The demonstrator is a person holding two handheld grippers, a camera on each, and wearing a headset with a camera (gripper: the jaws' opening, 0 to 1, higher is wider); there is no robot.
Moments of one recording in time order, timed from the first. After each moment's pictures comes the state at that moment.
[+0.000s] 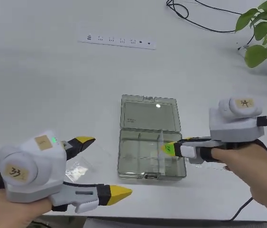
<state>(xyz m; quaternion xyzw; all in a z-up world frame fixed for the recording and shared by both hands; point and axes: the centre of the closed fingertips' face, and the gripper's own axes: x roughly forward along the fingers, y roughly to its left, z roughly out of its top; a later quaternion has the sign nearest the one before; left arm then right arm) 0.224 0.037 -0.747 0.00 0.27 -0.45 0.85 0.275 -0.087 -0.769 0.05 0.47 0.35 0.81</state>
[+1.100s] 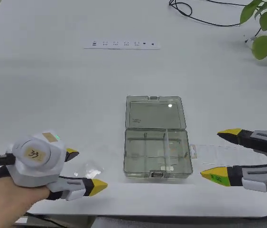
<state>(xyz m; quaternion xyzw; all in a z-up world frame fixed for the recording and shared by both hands) 0.226 0.096 -0.808 0.09 0.44 -0.36 0.82 0.231 -0.146 -0.730 -0.07 0.29 0.50 0.81</state>
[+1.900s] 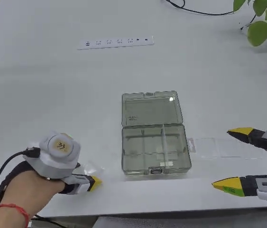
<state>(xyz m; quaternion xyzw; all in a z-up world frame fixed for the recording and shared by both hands) 0.227 0.108 -0.851 0.14 0.53 -0.30 0.78 0.220 -0.165 -0.737 -0.08 0.26 0.50 0.82</state>
